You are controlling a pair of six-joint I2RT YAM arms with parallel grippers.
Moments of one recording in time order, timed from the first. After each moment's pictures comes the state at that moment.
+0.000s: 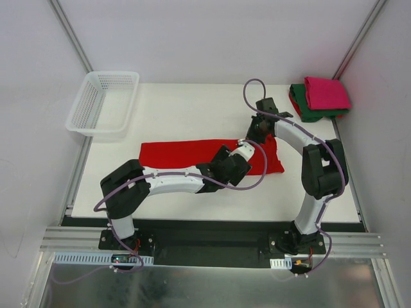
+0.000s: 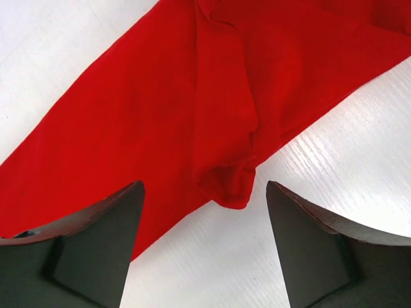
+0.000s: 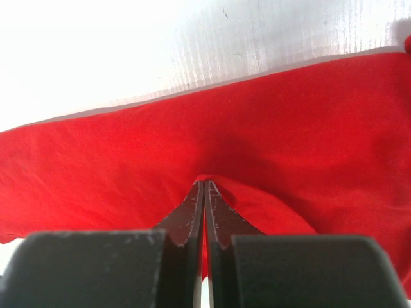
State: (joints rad) left arm -1.14 1.78 1.14 -0.10 -0.53 -0.14; right arm 0.32 1.84 1.34 -0.55 -0.11 0.61
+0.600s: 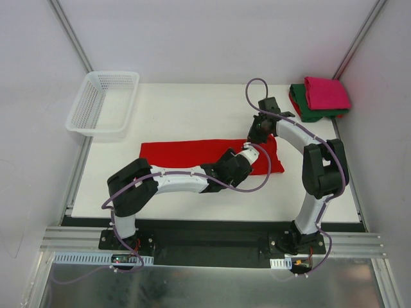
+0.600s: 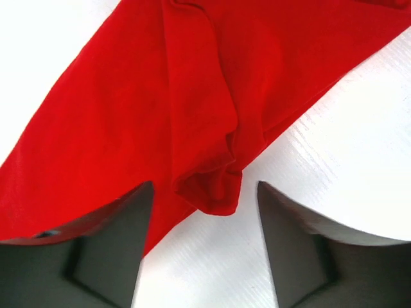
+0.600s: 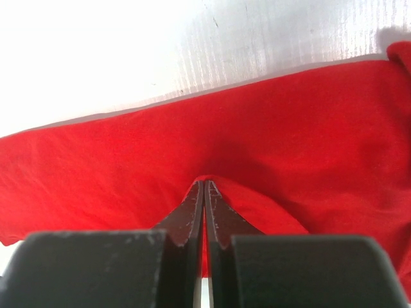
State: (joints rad) left arm -1.14 1.85 1.18 -0.09 -0.48 -0.07; right arm 0.30 1.85 1.34 -0.55 -0.12 0.61
